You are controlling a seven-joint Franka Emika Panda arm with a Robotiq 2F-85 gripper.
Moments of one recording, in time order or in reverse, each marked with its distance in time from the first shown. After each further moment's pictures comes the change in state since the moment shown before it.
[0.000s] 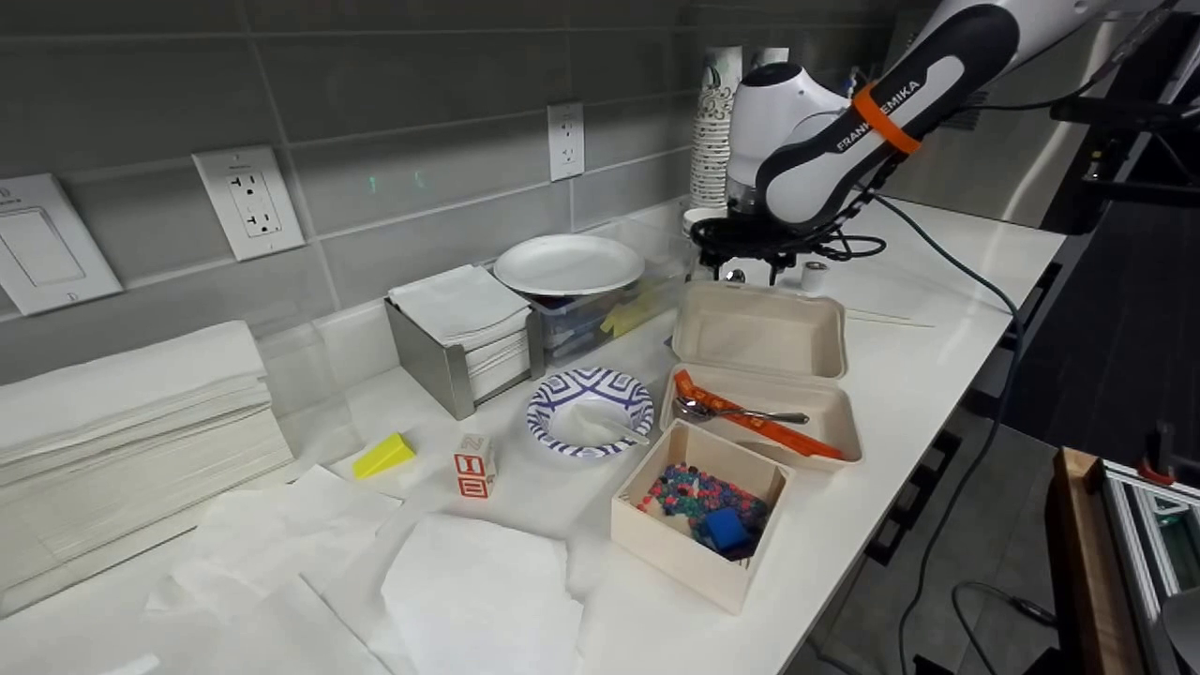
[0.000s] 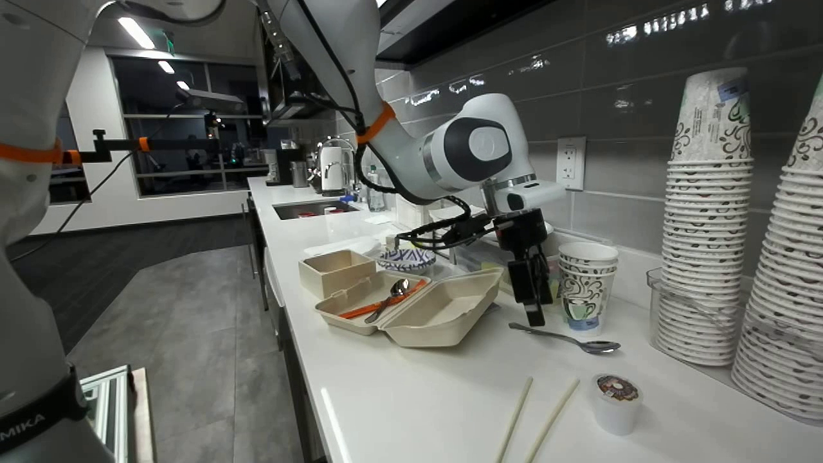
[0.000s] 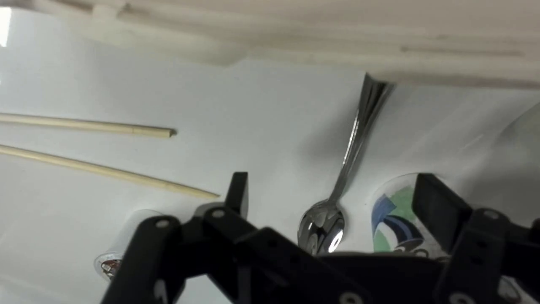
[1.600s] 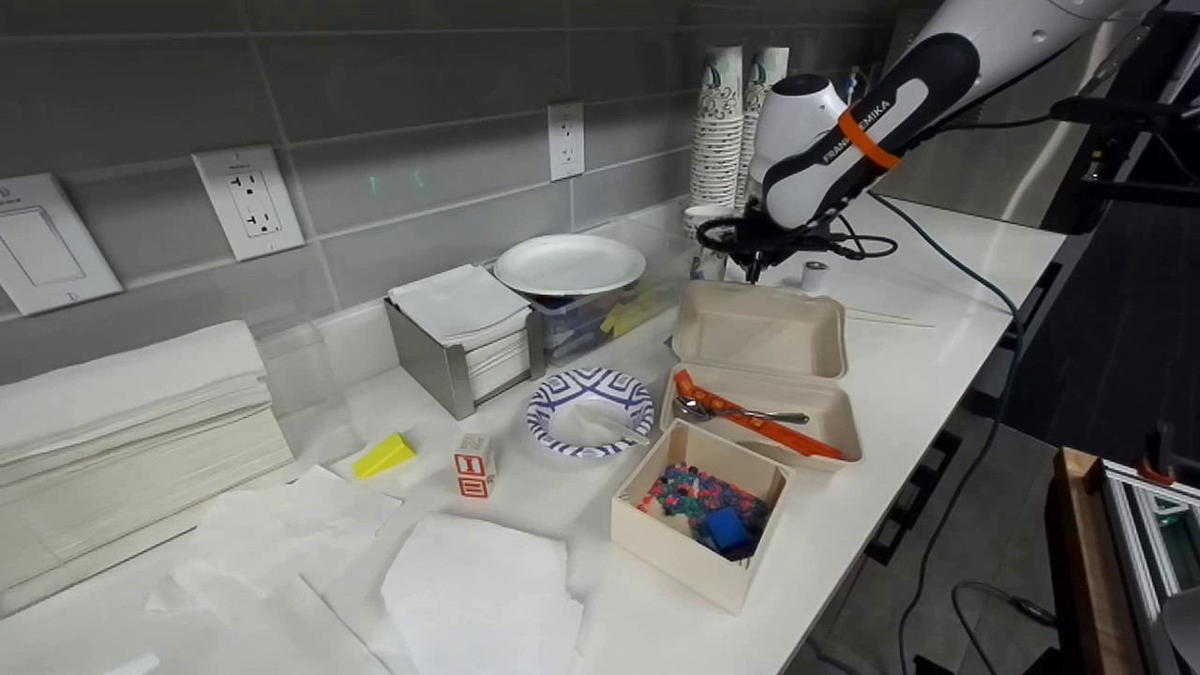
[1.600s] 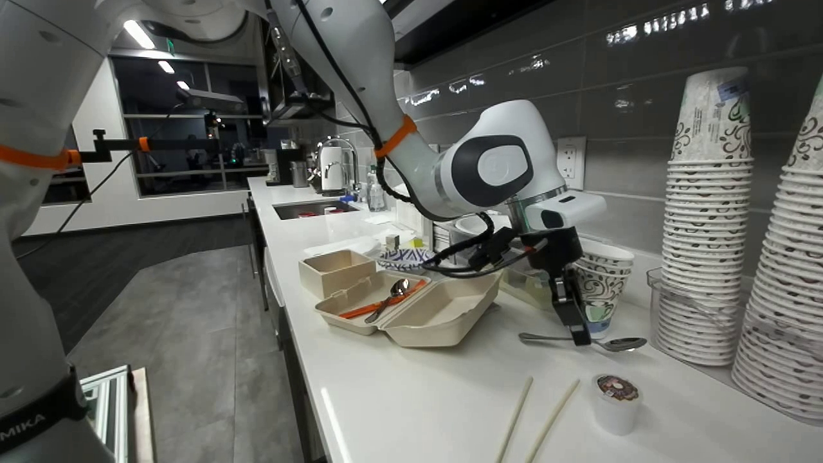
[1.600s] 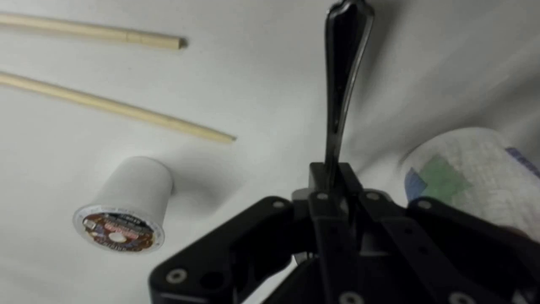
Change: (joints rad) arm 0.100 0.075 -0.206 0.008 0.191 0.160 -0.254
